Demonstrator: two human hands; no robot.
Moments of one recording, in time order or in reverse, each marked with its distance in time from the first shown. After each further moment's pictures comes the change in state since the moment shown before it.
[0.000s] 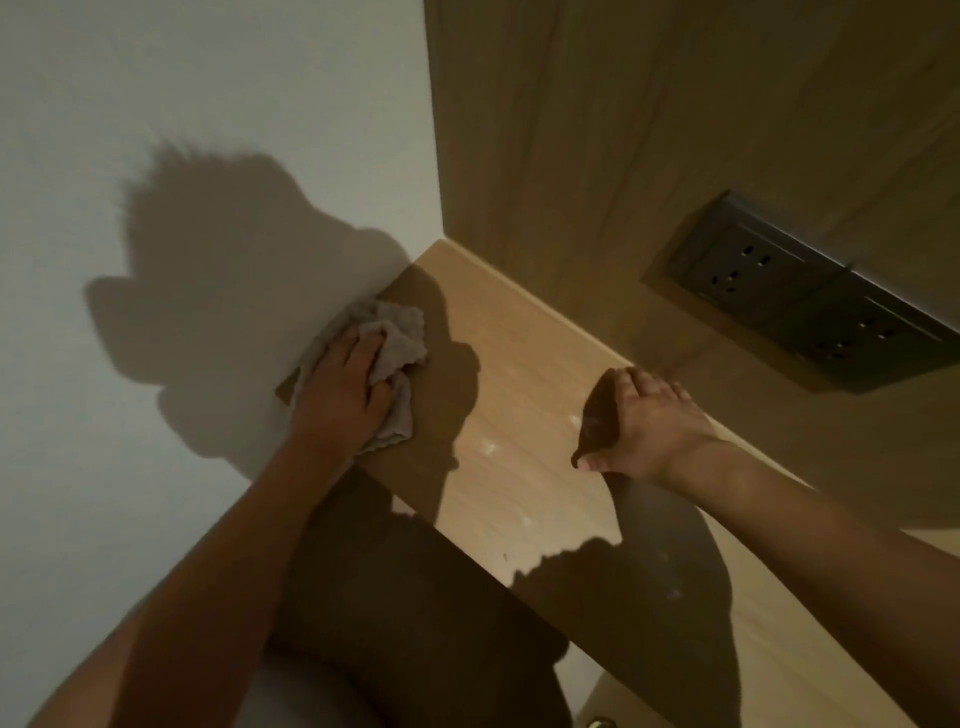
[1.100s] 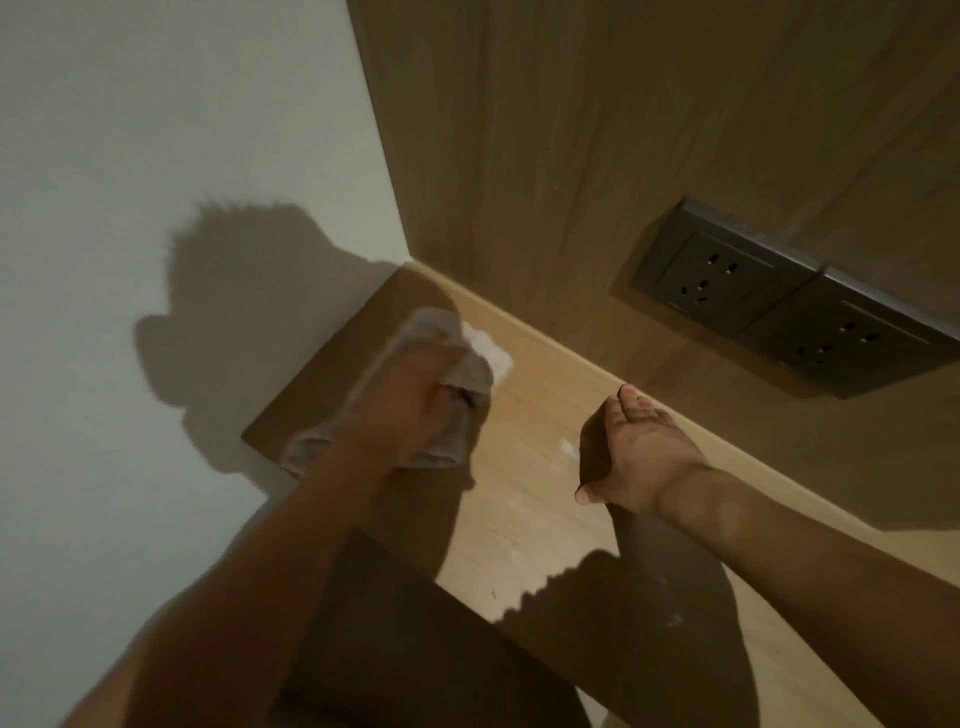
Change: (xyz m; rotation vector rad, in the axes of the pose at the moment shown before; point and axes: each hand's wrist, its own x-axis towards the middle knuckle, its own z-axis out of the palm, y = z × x) left_hand 0.027 0.072 0.017 -0.075 -0.191 0.360; right_hand 0.005 0.011 0.011 0.034 -0.071 -0.013
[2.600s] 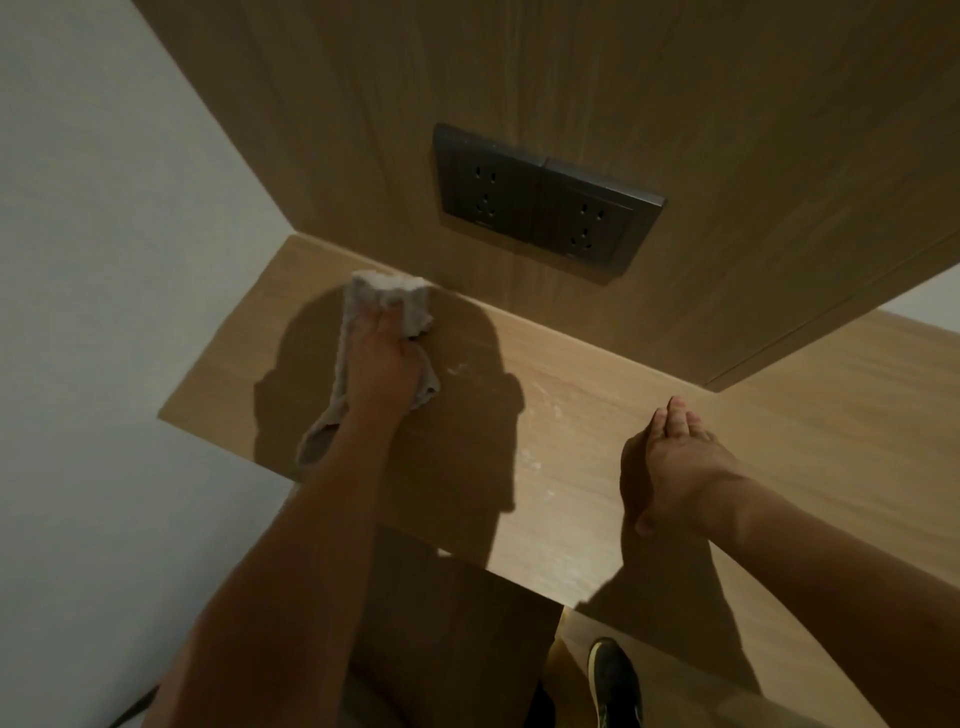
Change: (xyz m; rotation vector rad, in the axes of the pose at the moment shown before) left_hand 0.023 0.083 0.087 -0.050 0.220 -0.285; right_hand -0.107 0.131 0.091 0.025 -0.214 0.285
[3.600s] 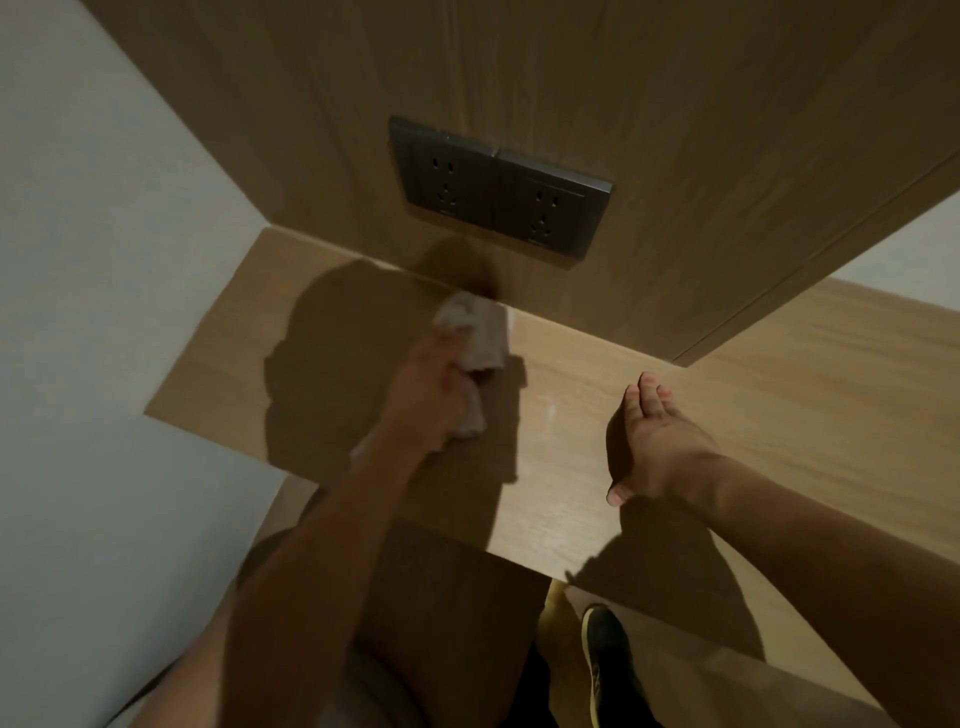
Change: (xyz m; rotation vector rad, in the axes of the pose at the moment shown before) left_hand -0.073 0.060 -0.002 -0.223 -0.278 0.126; right_hand -0.009 0.014 0.004 0.078 0.057 -0.099
